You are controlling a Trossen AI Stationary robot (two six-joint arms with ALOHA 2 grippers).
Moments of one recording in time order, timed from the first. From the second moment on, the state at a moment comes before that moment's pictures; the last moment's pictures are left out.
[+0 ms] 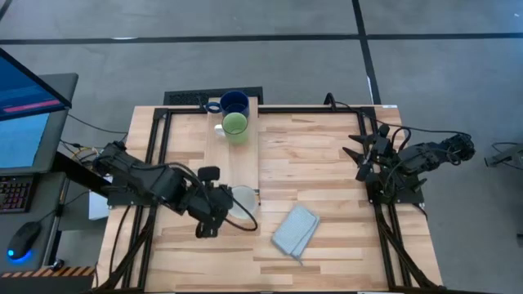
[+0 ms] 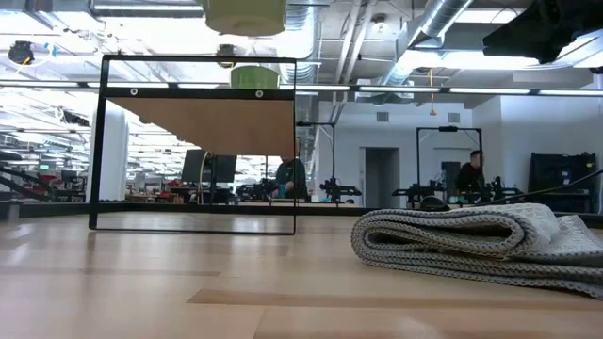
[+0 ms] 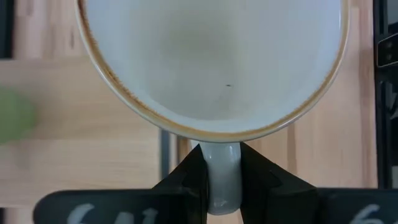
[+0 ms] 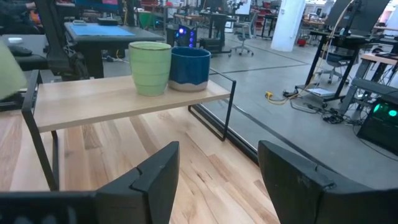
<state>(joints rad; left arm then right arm) -0.47 1.67 1.91 -1.47 -0.30 -0.43 0.39 0.25 0.52 -0.52 0.89 0.06</state>
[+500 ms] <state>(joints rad) -0.21 1.55 1.99 -1.57 -0.32 -0.20 0.39 0.25 0.52 -0.52 0.89 0.06</state>
